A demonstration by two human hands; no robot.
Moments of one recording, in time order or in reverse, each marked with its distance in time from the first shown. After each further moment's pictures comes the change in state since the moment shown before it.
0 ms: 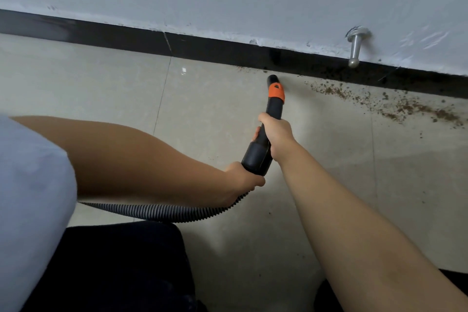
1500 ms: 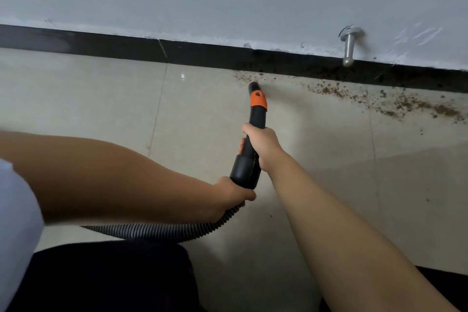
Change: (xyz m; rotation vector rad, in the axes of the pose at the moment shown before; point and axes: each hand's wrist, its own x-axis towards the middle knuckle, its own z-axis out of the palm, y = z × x) left_hand -0.018 -0.012 -0.007 0.024 -0.035 -0.075; right_hand -0.010 0.015 0.009 -0.032 -0.124 0.033
